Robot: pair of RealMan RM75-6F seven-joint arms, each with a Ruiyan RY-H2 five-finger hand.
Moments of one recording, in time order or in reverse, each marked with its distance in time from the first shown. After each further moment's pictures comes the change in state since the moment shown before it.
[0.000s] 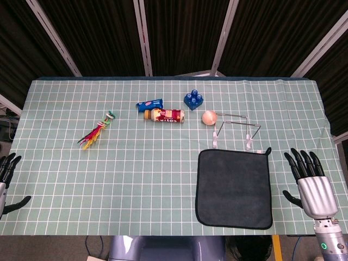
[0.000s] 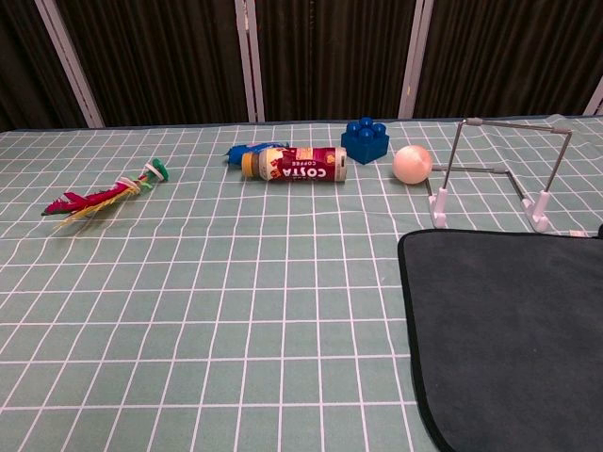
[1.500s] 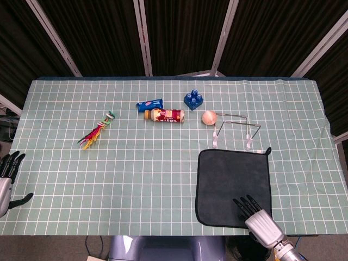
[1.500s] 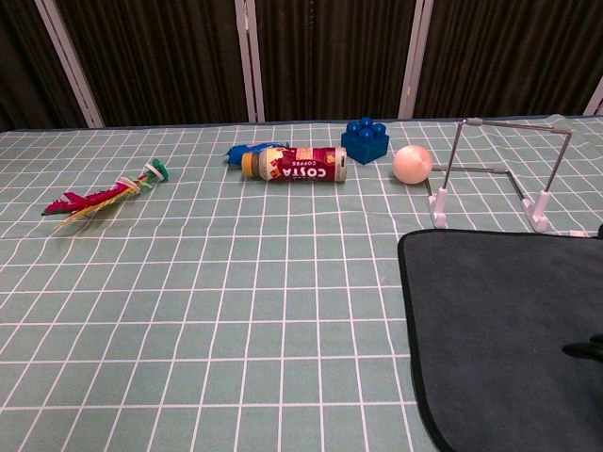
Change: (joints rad) left arm -0.032 -0.030 -0.020 0.012 -0.076 -0.072 0.063; right arm 0.043 -0.269 -0.258 0.332 -0.268 -0.247 -0.056
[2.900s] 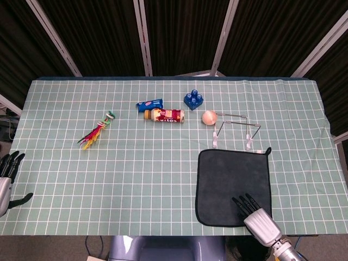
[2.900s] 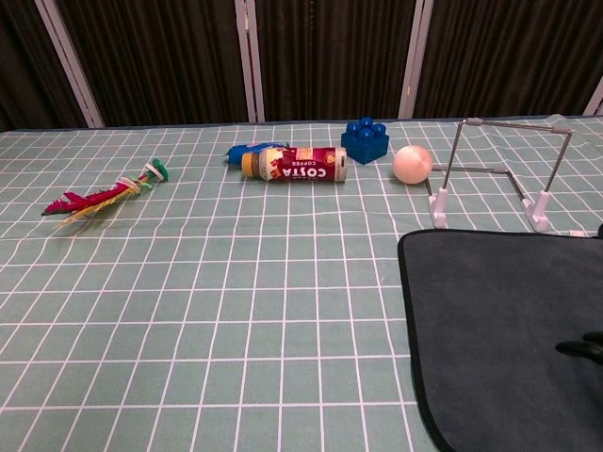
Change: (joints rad) left arm -0.004 -0.001 0.000 0.002 -0.007 -0.004 -0.001; right arm 0.010 -0.044 -0.014 0.065 0.008 0.028 -0.004
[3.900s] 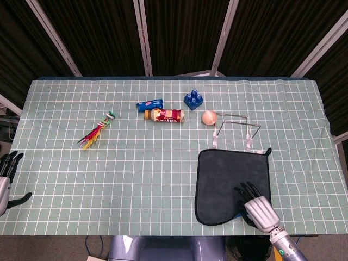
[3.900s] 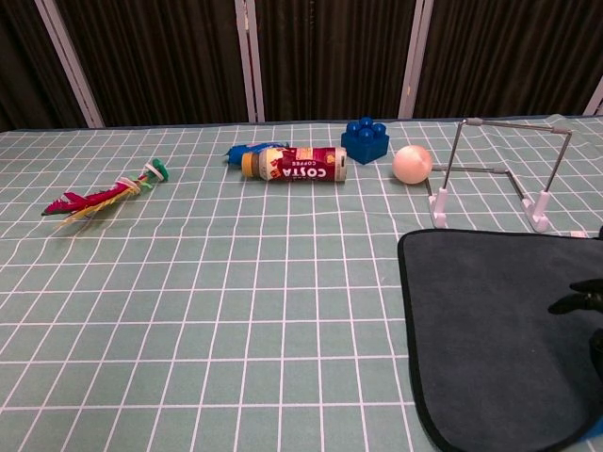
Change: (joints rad) left arm 0.001 0.004 -0.003 0.001 -0.005 0.002 -0.008; right arm 0.048 0.000 0.093 -0.101 0.161 -0.051 0.196
